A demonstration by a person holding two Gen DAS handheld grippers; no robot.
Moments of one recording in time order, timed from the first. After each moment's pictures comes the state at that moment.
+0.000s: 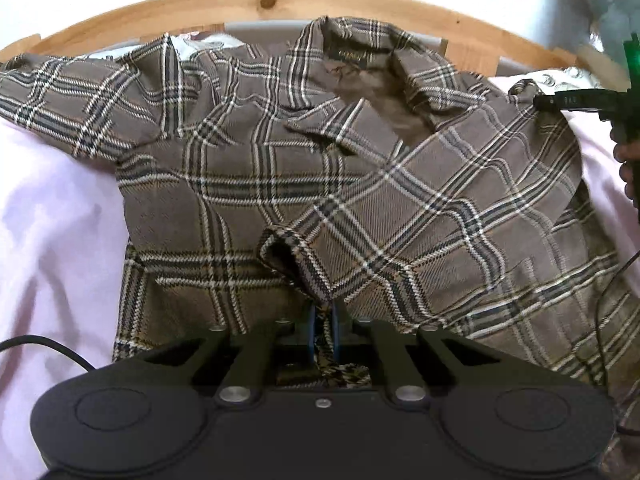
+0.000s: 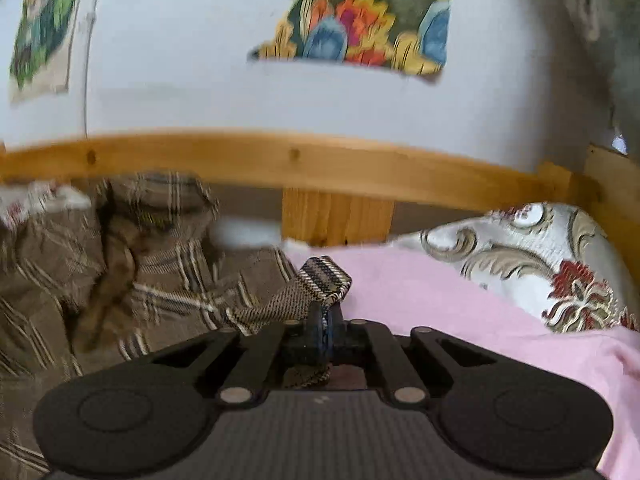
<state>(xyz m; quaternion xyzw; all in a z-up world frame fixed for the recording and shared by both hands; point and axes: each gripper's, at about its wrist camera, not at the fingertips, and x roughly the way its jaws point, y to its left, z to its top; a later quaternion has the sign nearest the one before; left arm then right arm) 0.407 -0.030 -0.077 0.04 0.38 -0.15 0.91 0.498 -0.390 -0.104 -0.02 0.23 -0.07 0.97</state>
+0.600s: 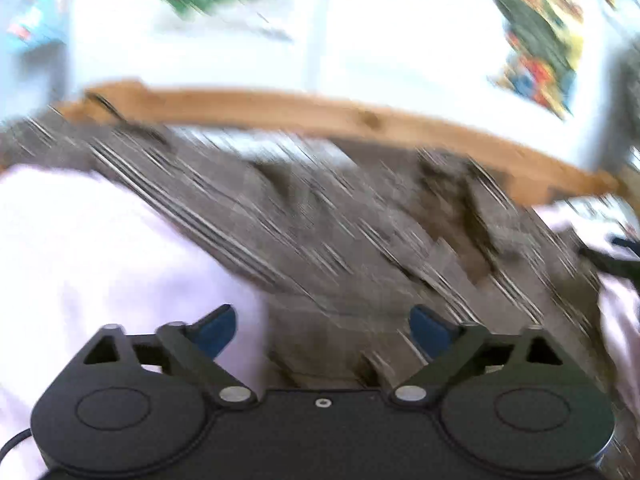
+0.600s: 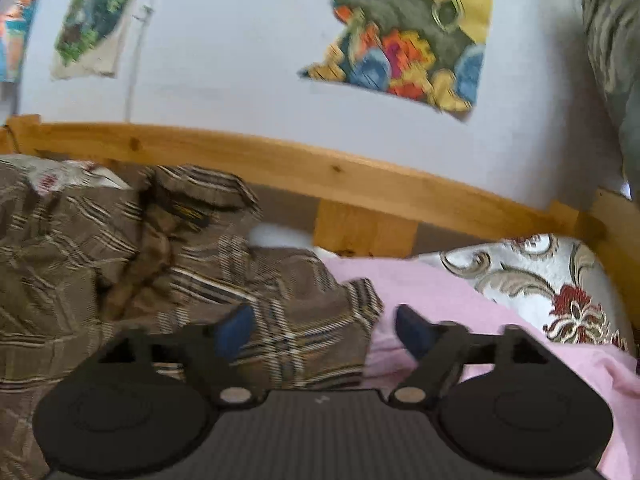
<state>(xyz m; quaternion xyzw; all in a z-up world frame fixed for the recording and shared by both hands) 0.404 0.060 0.017 -0.04 0.27 -0.05 0.96 0.458 -0.354 -0.095 -0.08 0.19 -0.04 0.98</state>
